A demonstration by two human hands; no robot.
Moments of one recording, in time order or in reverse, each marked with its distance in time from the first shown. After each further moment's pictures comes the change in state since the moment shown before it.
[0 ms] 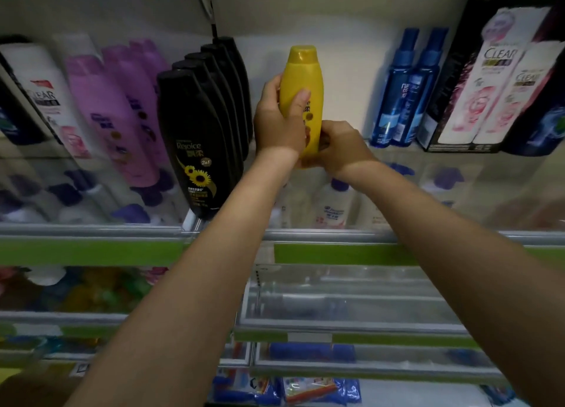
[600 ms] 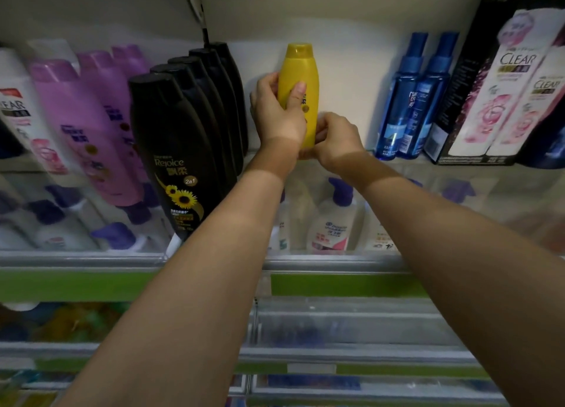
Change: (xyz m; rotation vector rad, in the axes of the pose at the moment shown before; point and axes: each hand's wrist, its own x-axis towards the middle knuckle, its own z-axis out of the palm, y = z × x) left_hand 0.058 -0.035 0.031 0.034 0.102 -0.036; right_hand 0.044 0.008 0.003 0.078 0.102 0.067
